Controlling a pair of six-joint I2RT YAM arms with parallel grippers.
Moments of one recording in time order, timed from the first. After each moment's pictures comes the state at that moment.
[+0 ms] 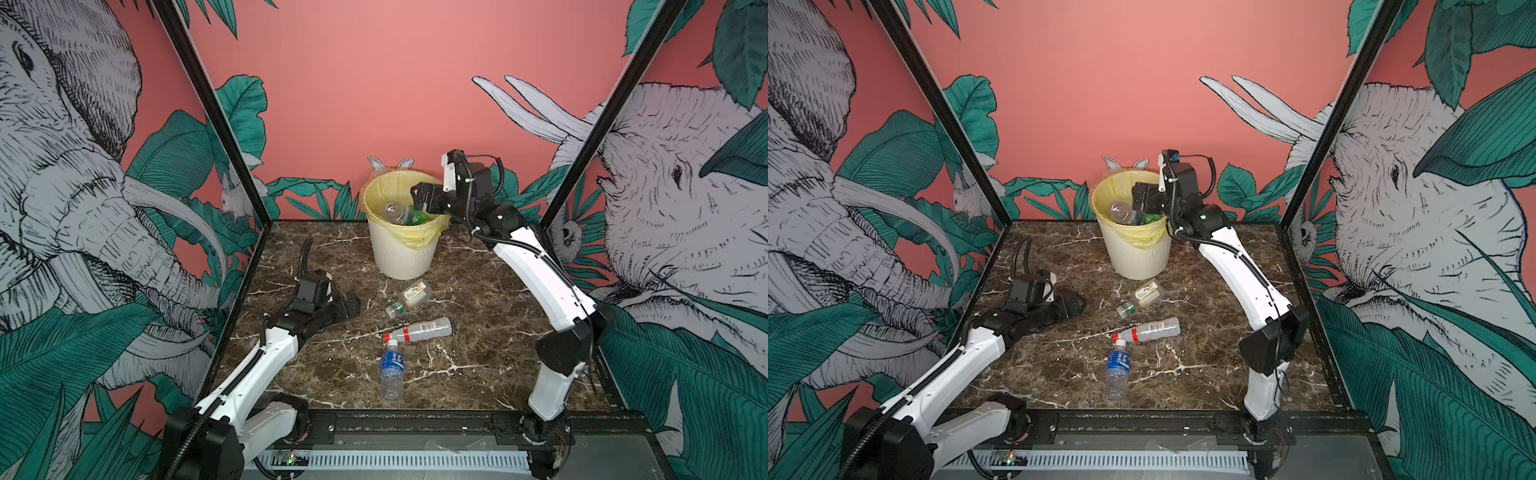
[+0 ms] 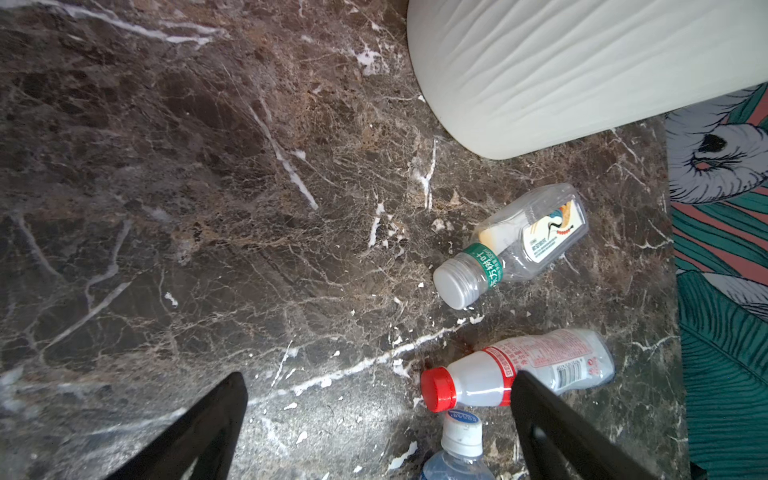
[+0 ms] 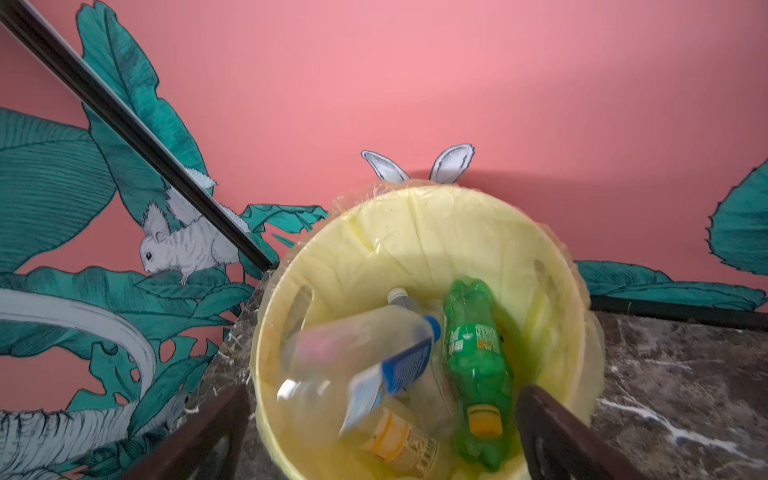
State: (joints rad) left arm -0.33 1.05 0.71 -0.49 0.18 -0.60; right arm 0.56 1.77 2.00 -0.56 0.06 0.35
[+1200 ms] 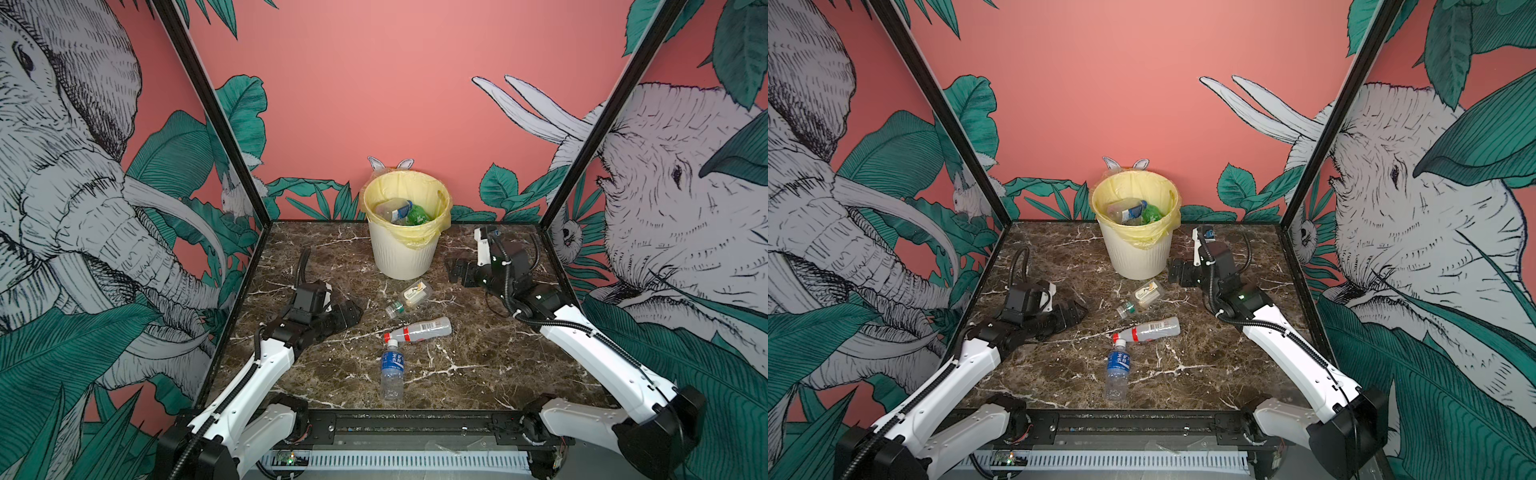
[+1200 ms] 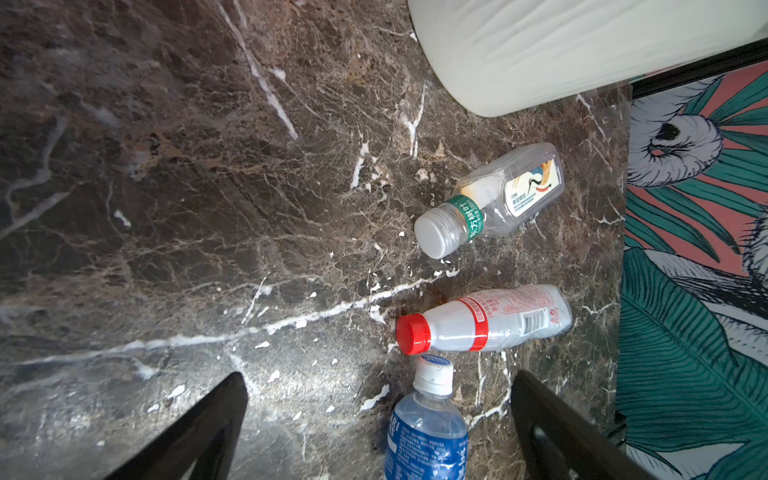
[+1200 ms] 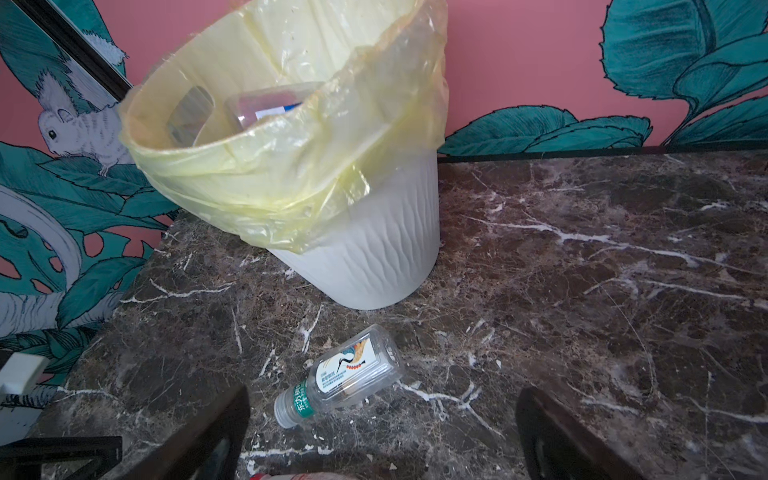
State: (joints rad) left arm -0.35 0.95 0.65 -0.55 0.29 -0.71; right arm 0.54 1.17 1.07 -0.38 0.10 0.37
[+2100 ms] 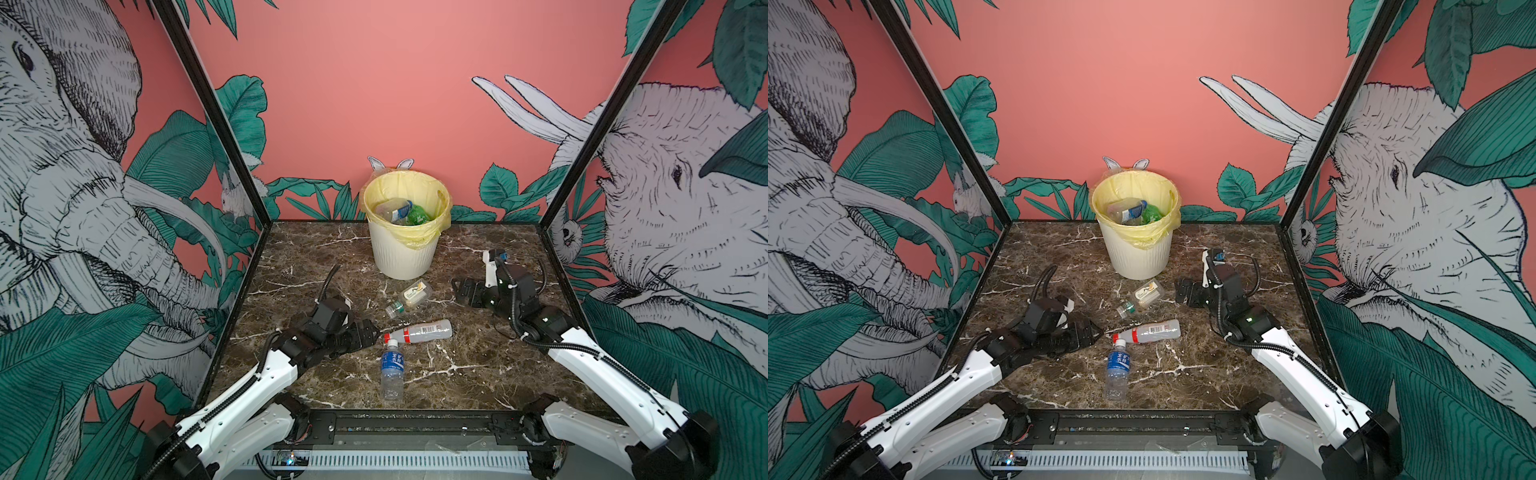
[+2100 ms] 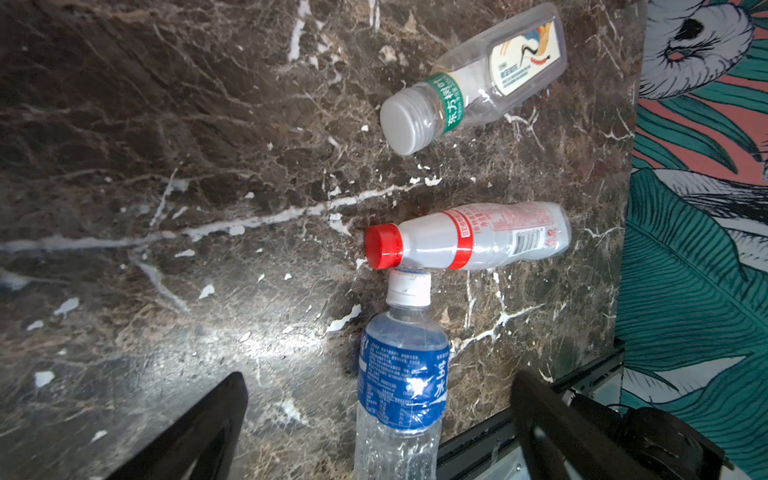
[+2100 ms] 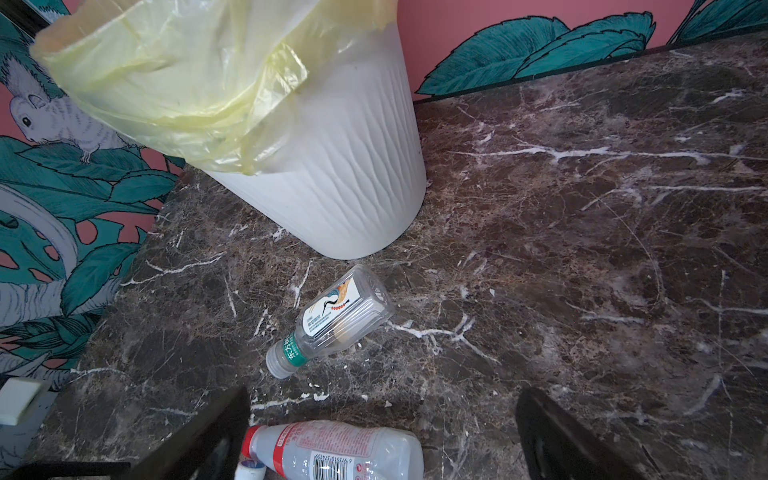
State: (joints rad) left arm -0.64 0.89 0.60 -0.59 0.20 -0.86; right arm 0.53 1.03 0.86 -0.37 0.08 0.47
